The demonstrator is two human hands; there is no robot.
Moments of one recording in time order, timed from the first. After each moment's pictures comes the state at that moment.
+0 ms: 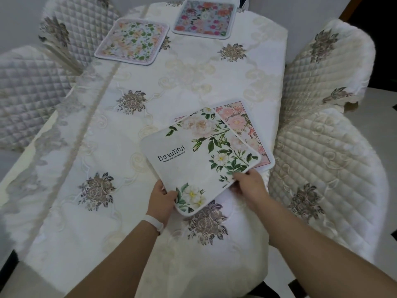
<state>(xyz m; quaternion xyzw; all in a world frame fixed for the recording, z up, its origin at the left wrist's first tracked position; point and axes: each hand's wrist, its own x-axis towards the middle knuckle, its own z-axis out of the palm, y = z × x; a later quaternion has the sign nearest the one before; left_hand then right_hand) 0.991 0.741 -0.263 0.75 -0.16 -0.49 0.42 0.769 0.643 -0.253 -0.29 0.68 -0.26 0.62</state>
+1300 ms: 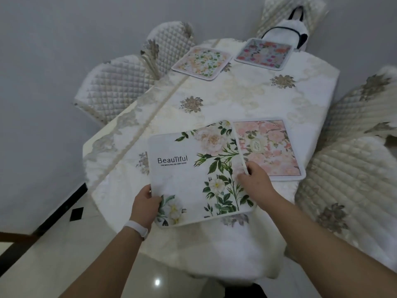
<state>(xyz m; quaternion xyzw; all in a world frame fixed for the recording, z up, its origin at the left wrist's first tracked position) 1.035 0.894 -0.194 0.80 -0.11 -0.34 0.49 0.809 0.706 -0.169 -0.65 0.54 -0.15 0.52</state>
